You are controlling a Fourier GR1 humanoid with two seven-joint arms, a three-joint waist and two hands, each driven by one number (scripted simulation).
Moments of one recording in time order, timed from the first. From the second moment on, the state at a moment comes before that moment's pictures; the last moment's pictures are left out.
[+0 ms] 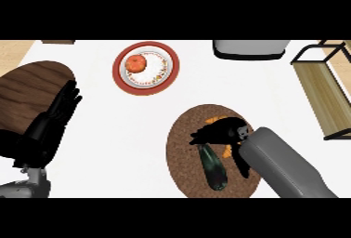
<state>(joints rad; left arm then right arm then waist) -0.08 0.25 0.02 -1.69 0.07 -0.03 0.19 -0.62 -0.29 0.65 -1.08 0.78 0.84 -0.25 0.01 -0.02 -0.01</state>
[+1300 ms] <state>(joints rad) -0.08 0.23 0.04 -1.68 0.04 -0.05 0.17 -0.58 -0.26 0.57 -0.97 0.86 0.43 -0.50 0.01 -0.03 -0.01</state>
